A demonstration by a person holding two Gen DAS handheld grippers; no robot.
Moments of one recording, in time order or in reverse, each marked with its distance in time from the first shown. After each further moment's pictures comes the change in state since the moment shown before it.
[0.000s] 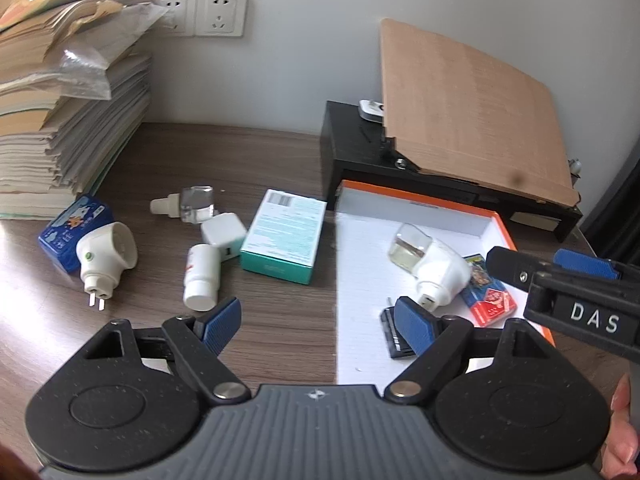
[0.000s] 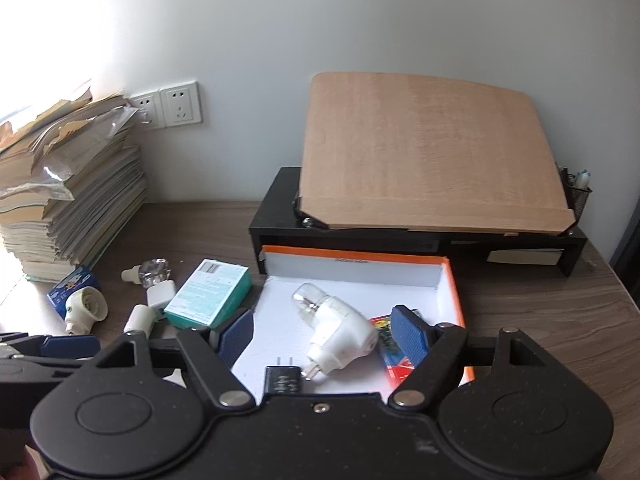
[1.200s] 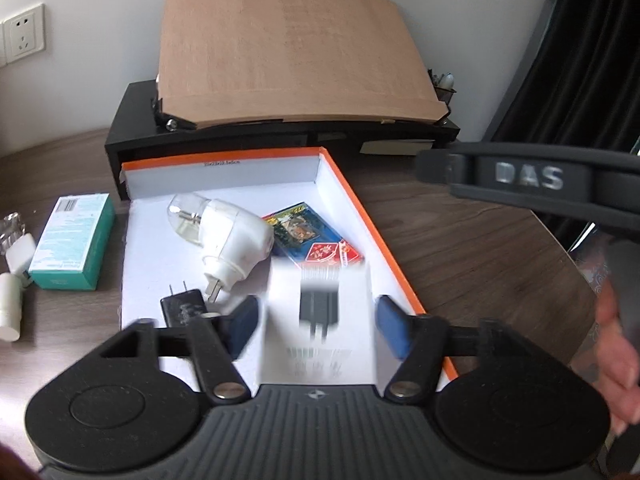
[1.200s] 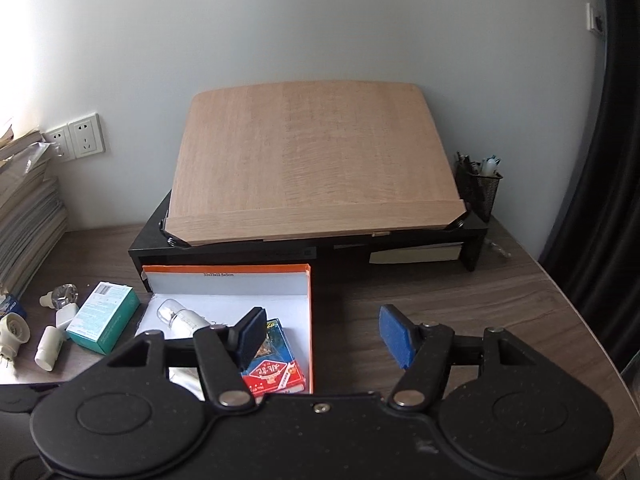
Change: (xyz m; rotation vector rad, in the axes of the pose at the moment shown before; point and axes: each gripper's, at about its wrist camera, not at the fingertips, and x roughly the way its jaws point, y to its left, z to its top) left arm 0.043 -0.131 -0.028 0.249 0.072 -0.264; right arm -0.021 -0.112 -0.004 0.089 -0.041 -0.165
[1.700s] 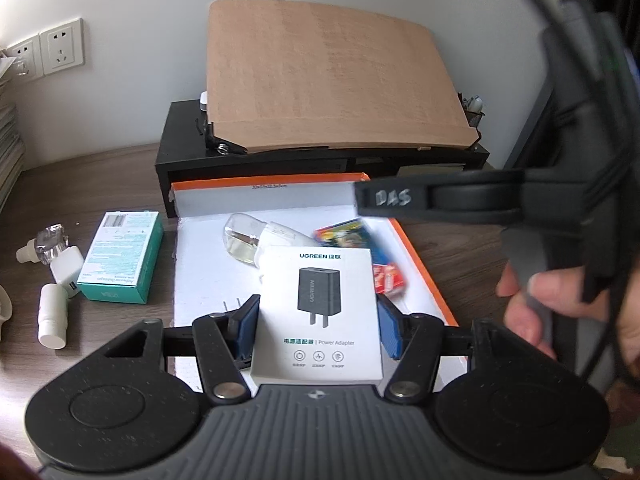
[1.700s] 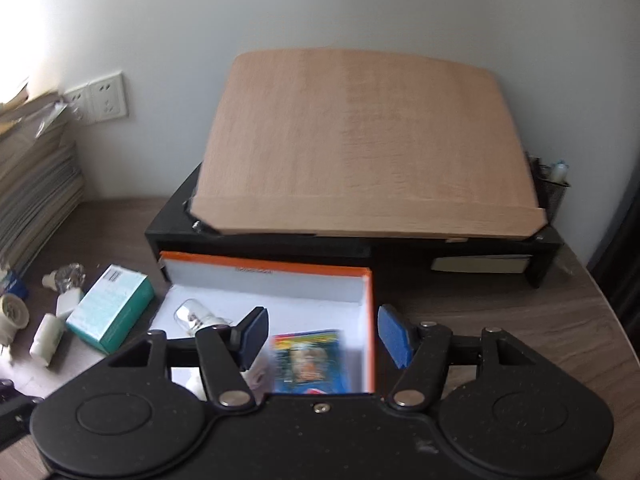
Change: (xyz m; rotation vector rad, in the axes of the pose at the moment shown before) left arm -0.017 0.017 0.007 -0.010 -0.043 0.076; right arm 0.067 0.035 0.013 -0.076 0.060 0.074
